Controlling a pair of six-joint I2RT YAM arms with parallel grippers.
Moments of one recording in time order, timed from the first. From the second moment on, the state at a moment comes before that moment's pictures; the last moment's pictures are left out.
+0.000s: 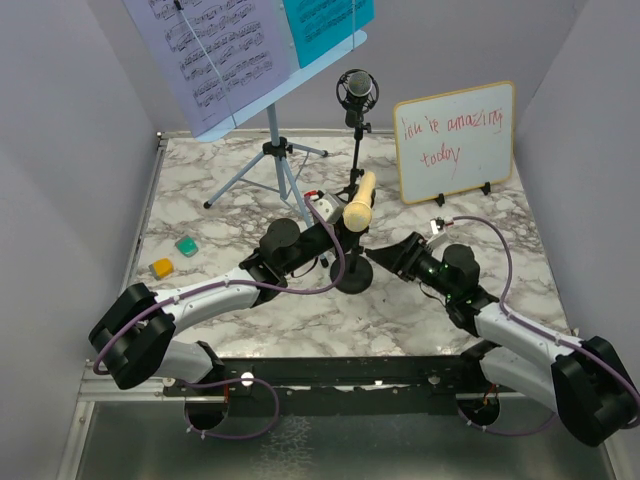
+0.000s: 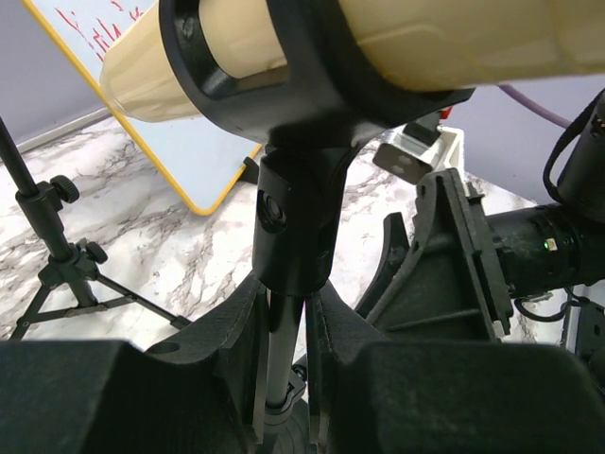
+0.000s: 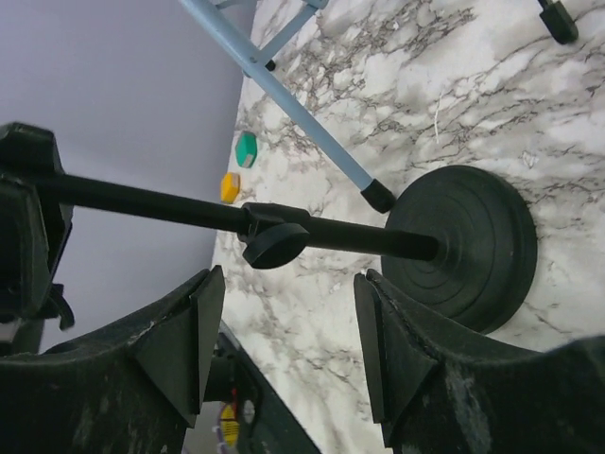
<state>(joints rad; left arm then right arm) -0.85 1.34 0.71 0.70 0.16 -0.15 0.48 0.99 0.25 0.57 -0.29 0.96</state>
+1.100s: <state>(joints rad) -0.85 1.34 0.71 0.70 0.19 -0.15 0.48 1.15 0.28 0.68 -0.28 1.28</state>
